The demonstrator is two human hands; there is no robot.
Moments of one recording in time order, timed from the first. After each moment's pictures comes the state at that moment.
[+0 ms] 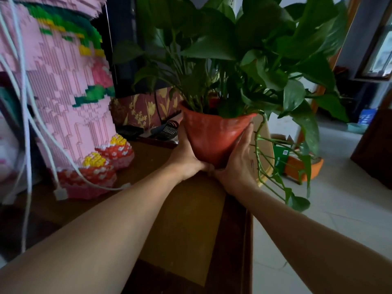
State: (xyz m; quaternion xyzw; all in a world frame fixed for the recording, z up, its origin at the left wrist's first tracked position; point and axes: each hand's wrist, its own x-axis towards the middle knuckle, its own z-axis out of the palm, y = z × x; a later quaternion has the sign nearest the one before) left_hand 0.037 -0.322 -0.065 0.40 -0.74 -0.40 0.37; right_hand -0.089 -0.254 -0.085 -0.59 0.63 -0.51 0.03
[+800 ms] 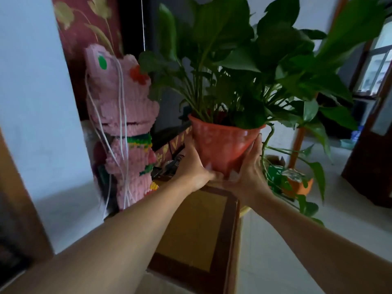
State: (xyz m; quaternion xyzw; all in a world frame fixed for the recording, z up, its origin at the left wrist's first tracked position) left_hand 0.101 -0.189 0.132 0.39 -0.74 -0.38 0.39; right_hand -0.033 -0.129 0.112 -0.61 0.62 -0.49 0.02
